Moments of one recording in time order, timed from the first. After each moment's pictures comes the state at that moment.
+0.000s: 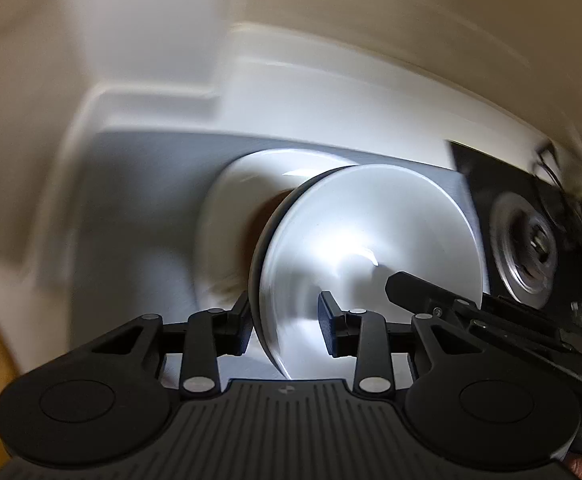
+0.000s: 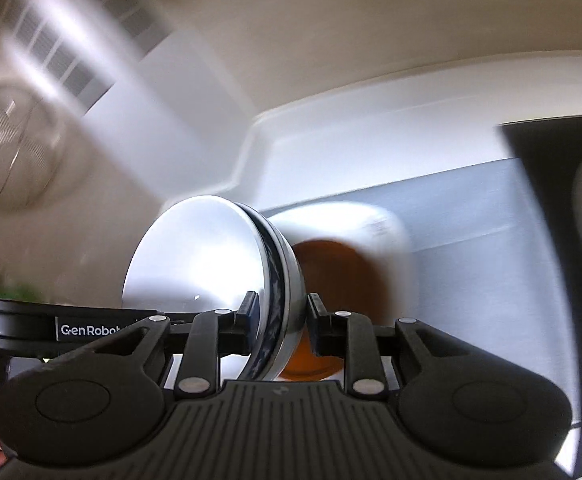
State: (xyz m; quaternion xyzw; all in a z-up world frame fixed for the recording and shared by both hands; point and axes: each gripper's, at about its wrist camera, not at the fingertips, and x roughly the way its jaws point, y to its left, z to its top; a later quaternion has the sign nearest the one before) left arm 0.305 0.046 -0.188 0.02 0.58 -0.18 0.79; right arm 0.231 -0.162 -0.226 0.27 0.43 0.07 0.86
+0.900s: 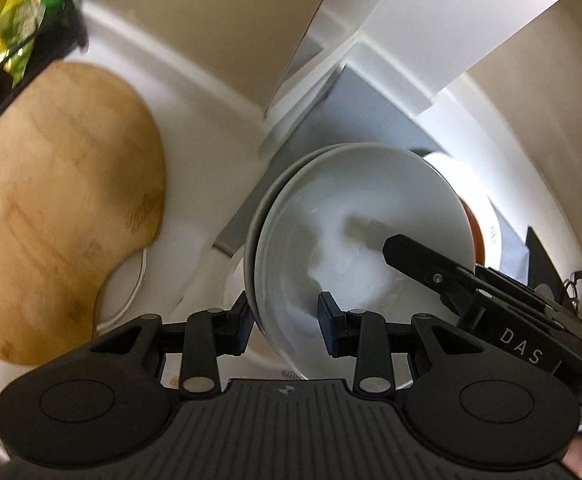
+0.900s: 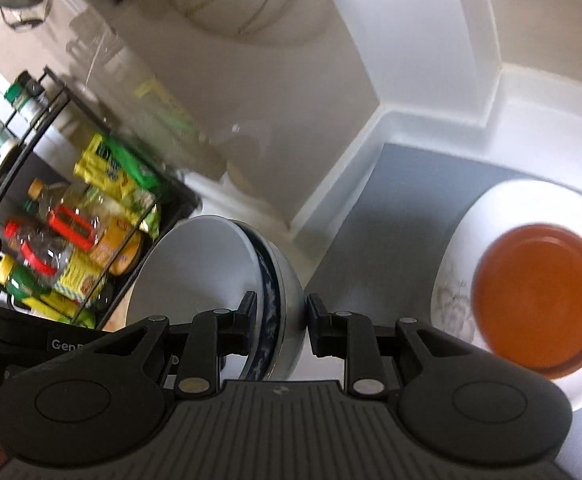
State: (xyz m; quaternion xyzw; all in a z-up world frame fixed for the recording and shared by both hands) left arm 0.227 0.232 -0.174 -0.17 0.61 -0.01 0.77; right arm 0.245 -0.003 -0.196 0.15 0.48 0.29 0.81
